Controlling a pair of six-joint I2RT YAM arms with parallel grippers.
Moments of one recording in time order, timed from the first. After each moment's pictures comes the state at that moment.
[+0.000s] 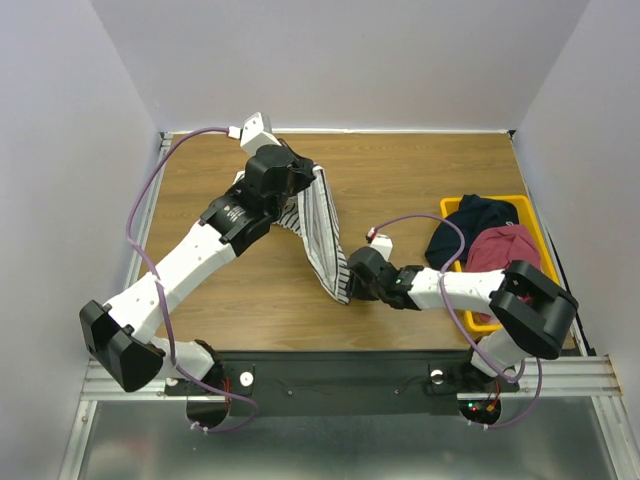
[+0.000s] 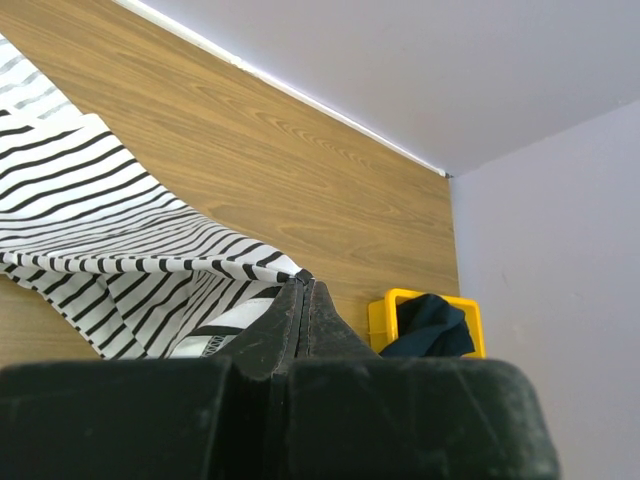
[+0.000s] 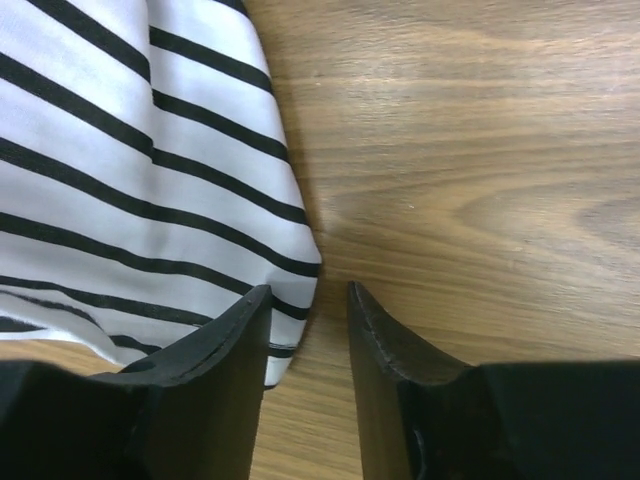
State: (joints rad) left arm -0.72 1.31 1.36 -0.31 -0.46 -0.86; right arm 0.94 1.52 0.71 -0.09 0.28 0.94
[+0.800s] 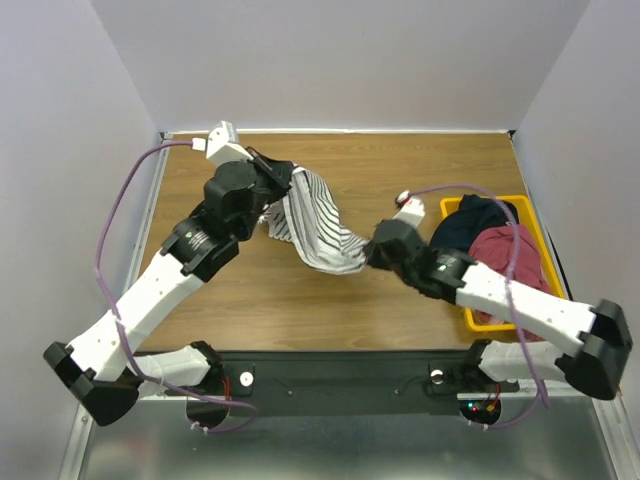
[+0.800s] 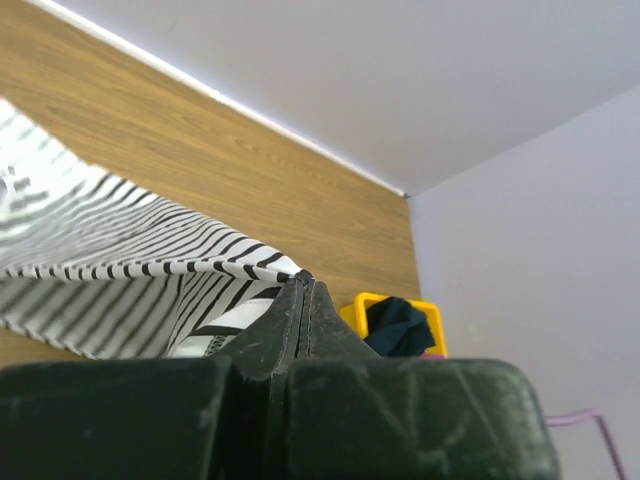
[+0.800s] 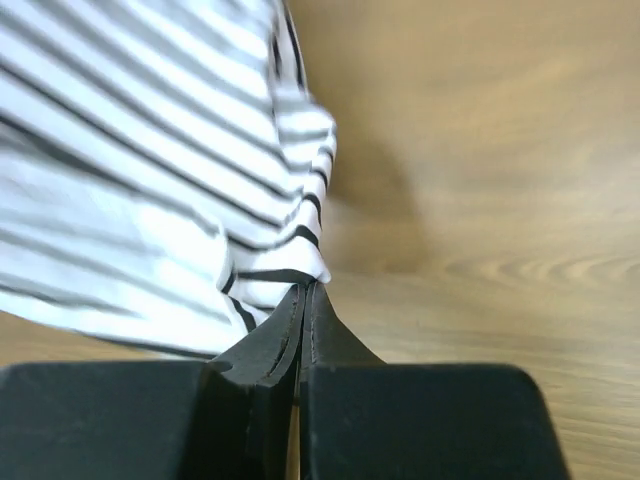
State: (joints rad) left arm -0.72 1.11 1.28 -0.32 -0.46 -0.85; right arm 0.92 1.21 0.91 -0.38 0.50 0.89
